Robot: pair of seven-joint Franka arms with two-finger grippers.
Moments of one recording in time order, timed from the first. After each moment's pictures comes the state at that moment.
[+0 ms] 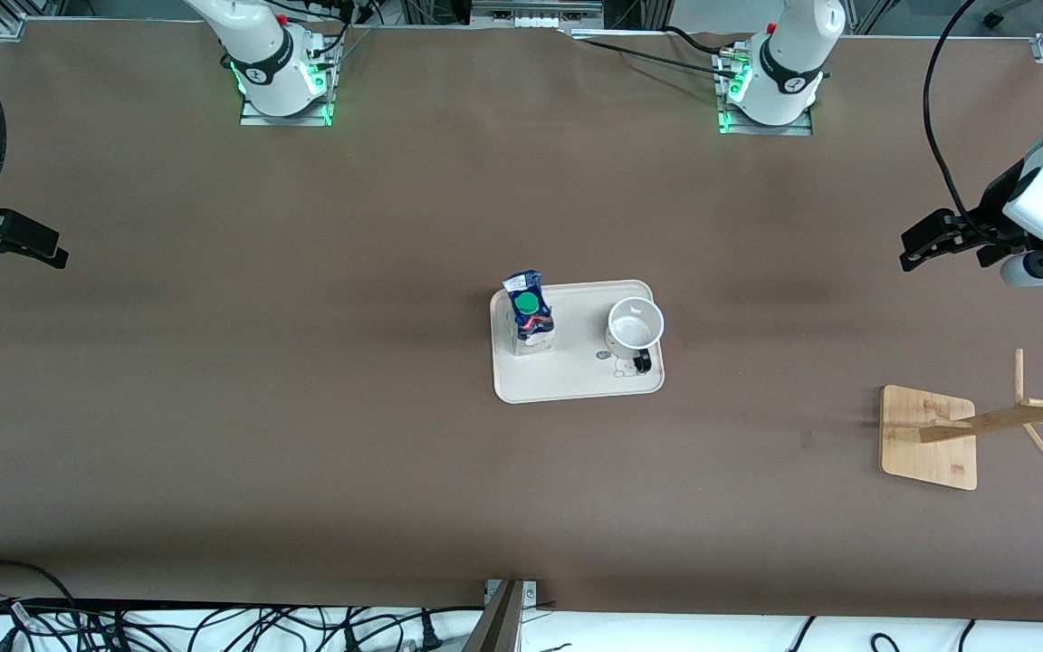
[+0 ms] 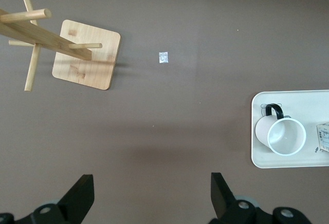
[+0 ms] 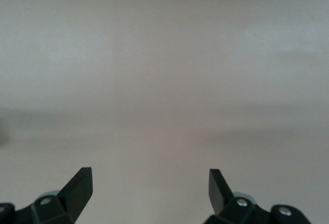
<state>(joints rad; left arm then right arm) 0.04 0.03 -0.07 -1.65 0.00 1.71 -0.11 -0.03 0.14 -0.04 -1.47 -0.01 1.58 -0.04</state>
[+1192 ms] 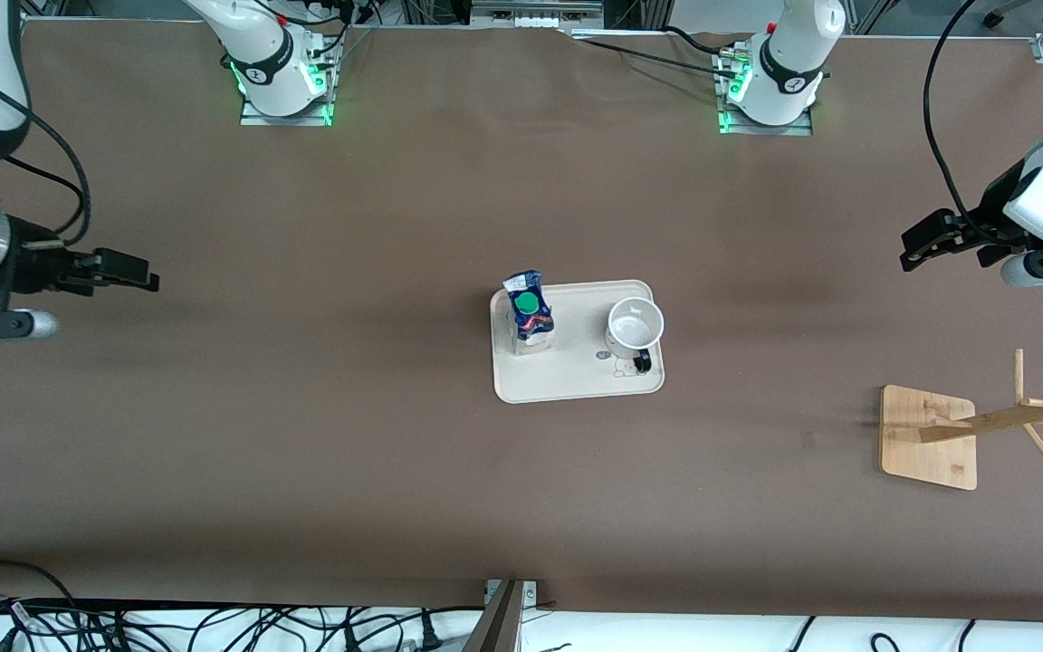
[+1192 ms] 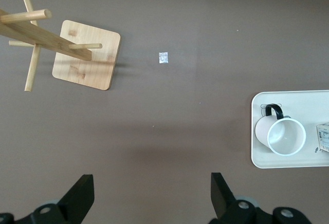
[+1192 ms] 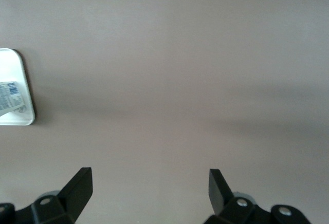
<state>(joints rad) 0.04 0.04 -0.07 -1.64 0.00 1.71 -0.11 0.04 0.27 -0.02 -1.45 0.15 1.59 -0.05</state>
